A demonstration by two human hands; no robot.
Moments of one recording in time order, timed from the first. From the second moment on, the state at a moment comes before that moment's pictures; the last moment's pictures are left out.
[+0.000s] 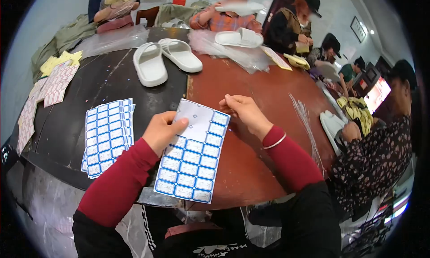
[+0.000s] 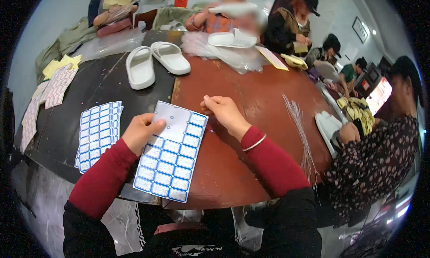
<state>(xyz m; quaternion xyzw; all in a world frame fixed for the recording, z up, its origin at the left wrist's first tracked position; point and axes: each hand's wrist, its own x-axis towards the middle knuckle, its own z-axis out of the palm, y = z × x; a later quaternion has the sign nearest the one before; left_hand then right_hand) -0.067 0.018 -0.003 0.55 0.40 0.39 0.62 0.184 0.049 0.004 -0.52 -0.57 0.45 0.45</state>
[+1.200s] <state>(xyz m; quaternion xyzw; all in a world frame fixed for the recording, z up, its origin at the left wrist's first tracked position) -0.057 -0.001 -0.005 0.69 0.41 0.32 0.50 0.234 -0.007 -0.024 -0.55 -0.76 0.14 0.30</state>
